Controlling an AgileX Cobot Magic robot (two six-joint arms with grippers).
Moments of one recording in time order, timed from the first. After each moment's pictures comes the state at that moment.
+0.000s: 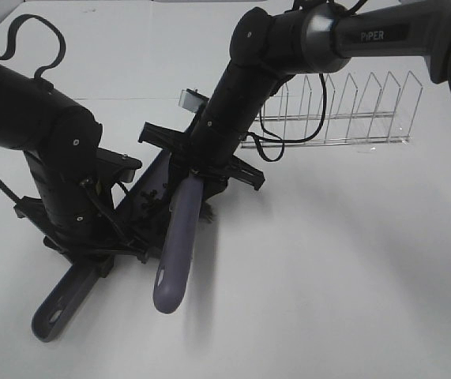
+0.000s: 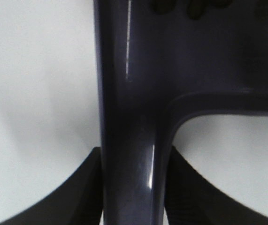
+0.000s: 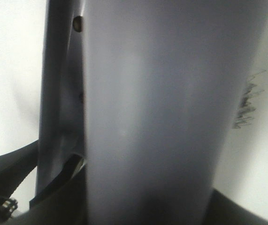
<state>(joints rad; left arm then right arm) -0.57 2.05 -1.09 0.14 0.73 -0.34 0.52 2.38 -1.80 0.52 1.03 0.28</state>
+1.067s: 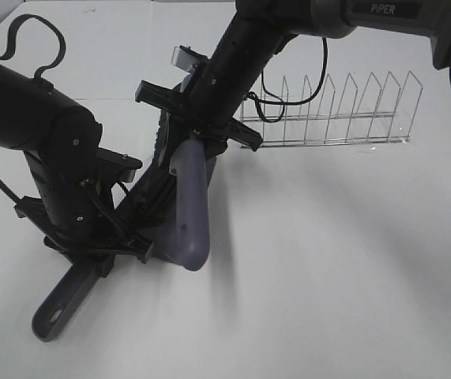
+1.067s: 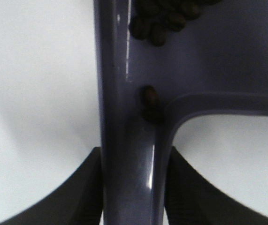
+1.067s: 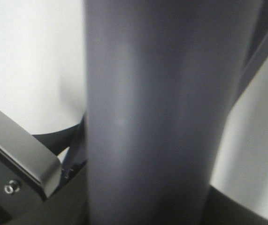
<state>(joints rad) -0.57 2.05 -1.09 0.14 0.73 -0.33 0.49 2.39 -2.00 0.52 1.18 0.19</state>
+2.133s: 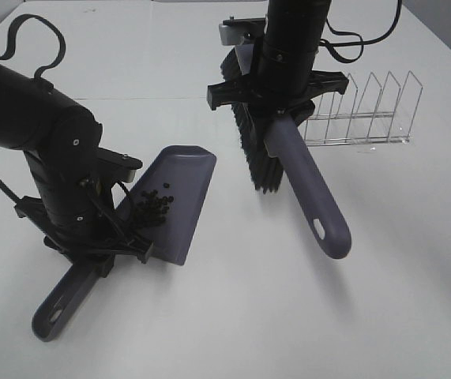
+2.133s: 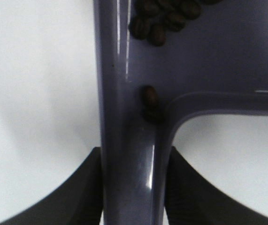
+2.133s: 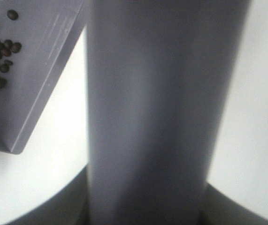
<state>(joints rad) -0.57 2.05 -1.09 0.14 0.73 -0.33 0.49 2.15 -1.81 -0.02 1.22 0.20</state>
